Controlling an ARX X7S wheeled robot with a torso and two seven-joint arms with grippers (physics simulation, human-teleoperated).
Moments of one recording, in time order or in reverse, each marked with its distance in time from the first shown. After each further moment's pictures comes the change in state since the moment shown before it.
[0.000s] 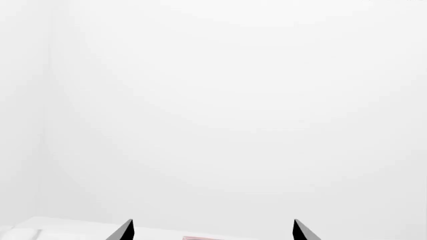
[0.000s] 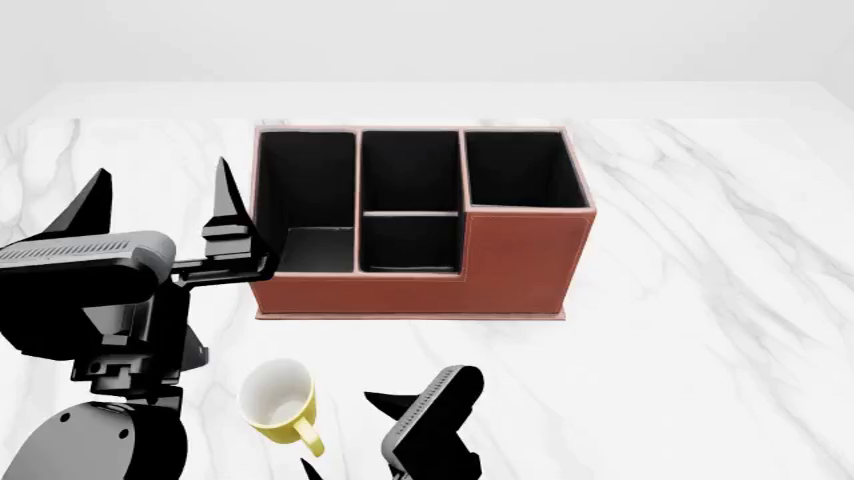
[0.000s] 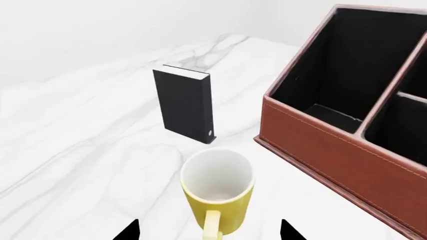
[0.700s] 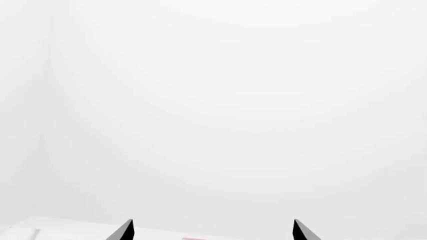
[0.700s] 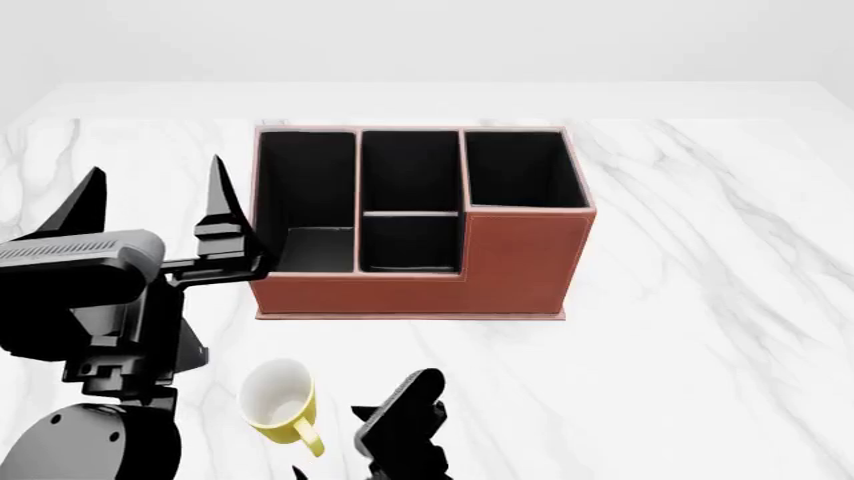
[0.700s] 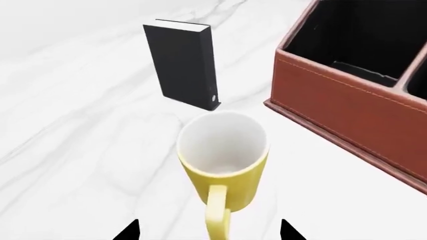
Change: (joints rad) left arm 0.001 -0.016 -0.009 0.015 -0.032 -0.005 -0.011; right arm 0.070 -0.095 -0.061 0.263 -0.017 -0.035 -0.010
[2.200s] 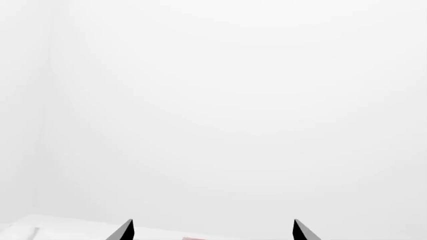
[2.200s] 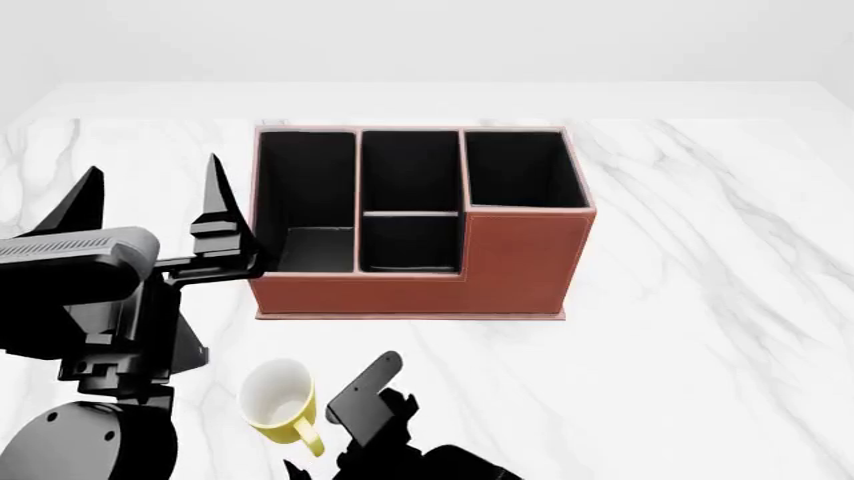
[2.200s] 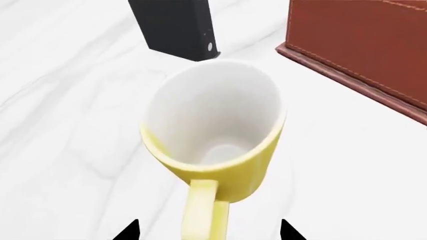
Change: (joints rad) left arm -0.004 -0.024 0.004 -0.004 -0.033 0.006 -0.021; right arm 0.227 -0.144 -0.107 0.459 0.109 -0.018 0.001
